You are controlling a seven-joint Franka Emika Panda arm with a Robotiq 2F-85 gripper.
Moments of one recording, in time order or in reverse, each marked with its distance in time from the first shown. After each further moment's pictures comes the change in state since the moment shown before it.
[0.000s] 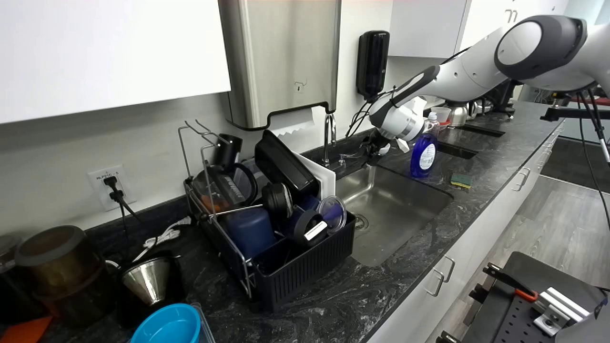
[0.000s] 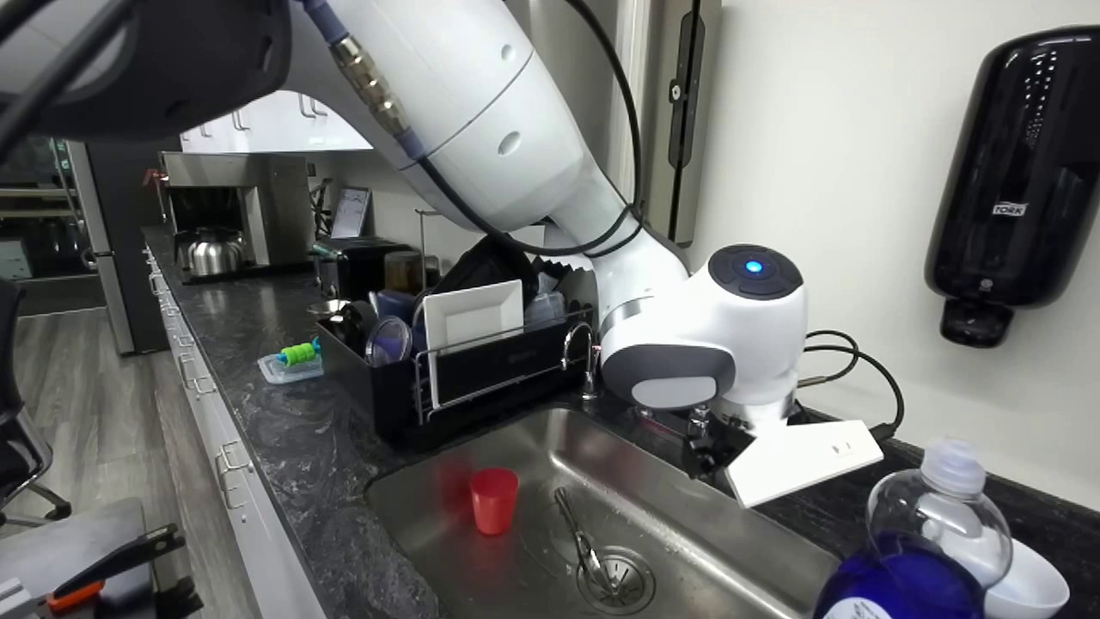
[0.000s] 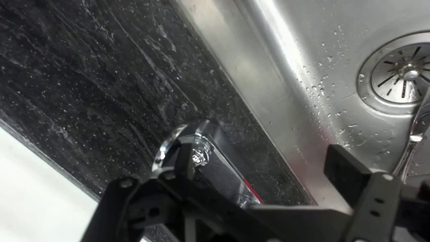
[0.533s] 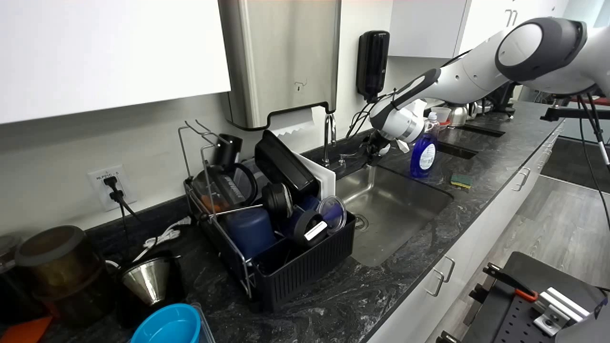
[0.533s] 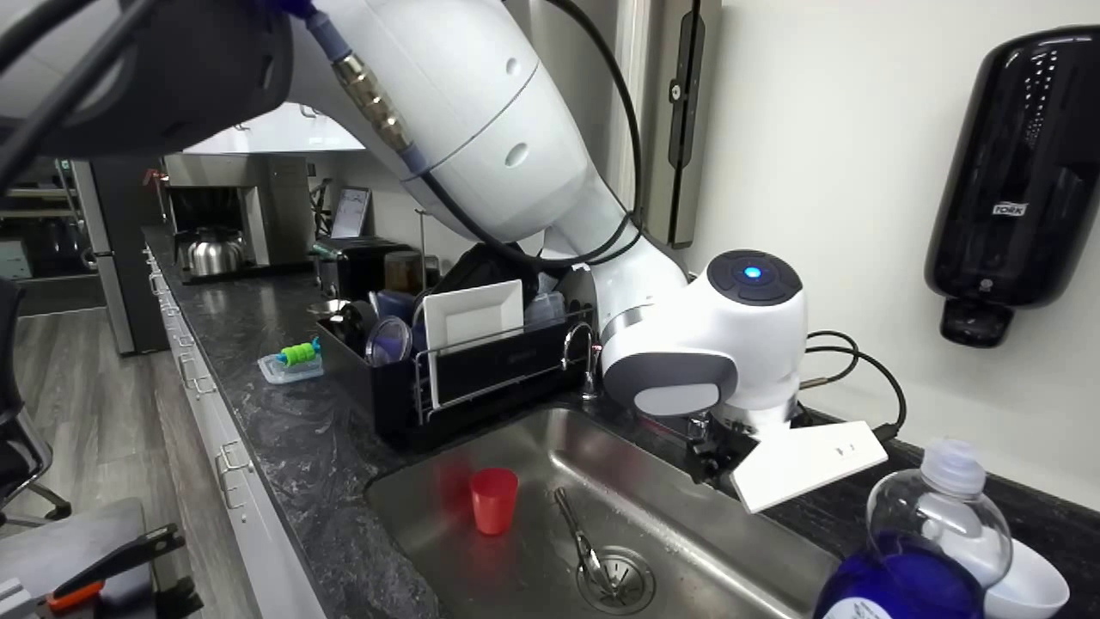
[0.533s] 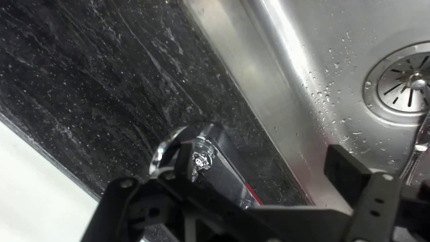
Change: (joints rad) arm -0.024 0.018 0.028 0.006 -0.048 0.025 -0.002
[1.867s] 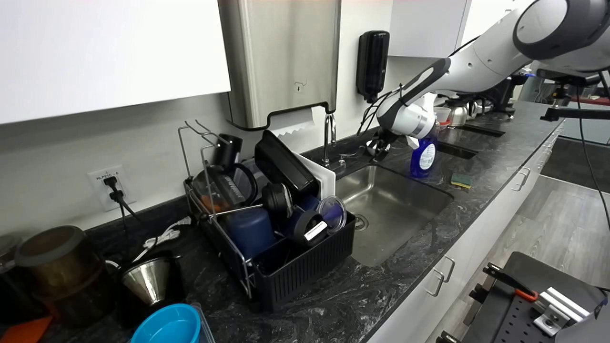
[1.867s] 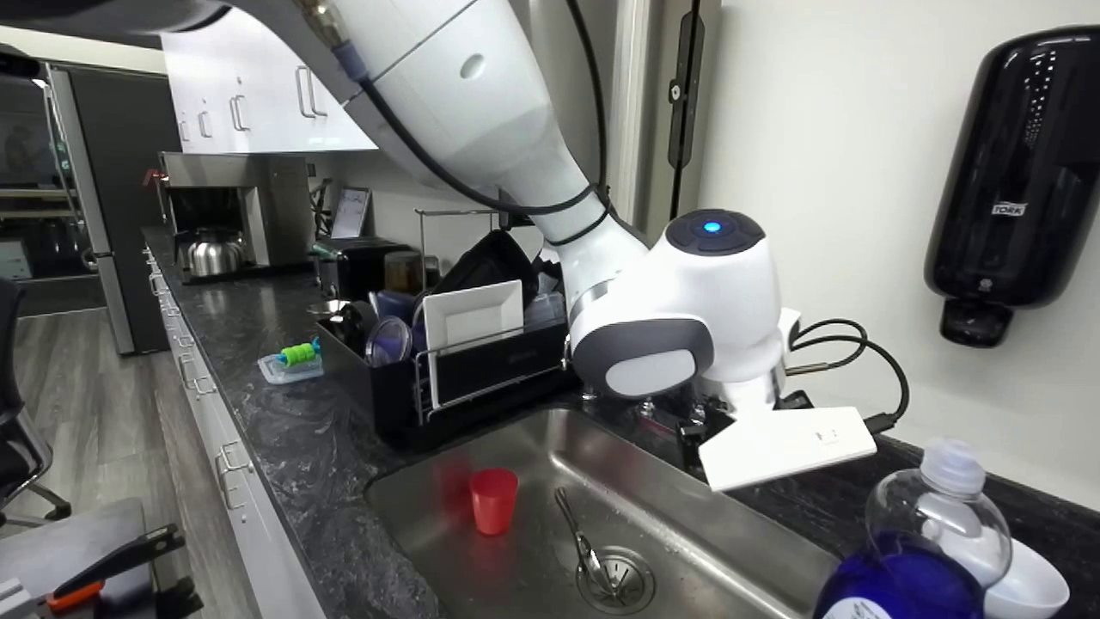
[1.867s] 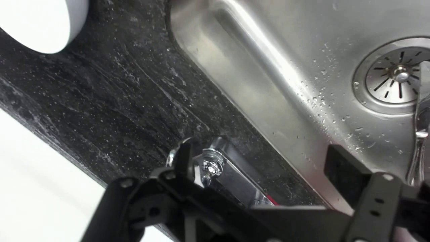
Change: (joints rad) arm 0.001 -0.159 -0.043 -0.203 -0.059 0.109 0.255
